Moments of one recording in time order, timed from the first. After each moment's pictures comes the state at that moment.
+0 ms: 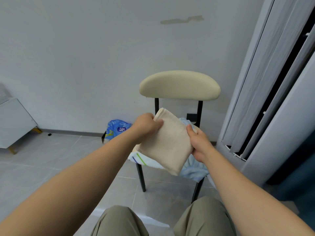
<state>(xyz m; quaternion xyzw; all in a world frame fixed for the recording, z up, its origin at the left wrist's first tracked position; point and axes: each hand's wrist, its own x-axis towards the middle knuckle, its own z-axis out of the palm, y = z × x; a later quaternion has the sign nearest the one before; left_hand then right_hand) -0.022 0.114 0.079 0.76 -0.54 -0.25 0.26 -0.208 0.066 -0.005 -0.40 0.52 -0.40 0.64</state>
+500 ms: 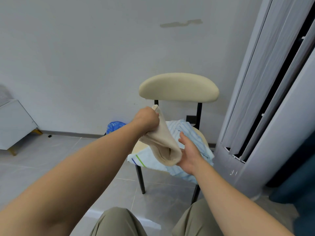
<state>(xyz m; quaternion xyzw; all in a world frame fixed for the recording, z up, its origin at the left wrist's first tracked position) -0.036 0.093 0.102 0.80 -0.58 -0.10 0.10 -0.193 0.100 -0.013 -0.27 0.45 -0.34 0.78</state>
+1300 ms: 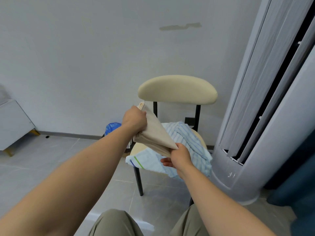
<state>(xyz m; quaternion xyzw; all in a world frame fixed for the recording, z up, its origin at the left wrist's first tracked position) -0.002 0.089 0.092 0.84 -0.48 -0.11 0.23 -0.166 0.109 -0.024 -0.45 0.54 -0.36 0.62</state>
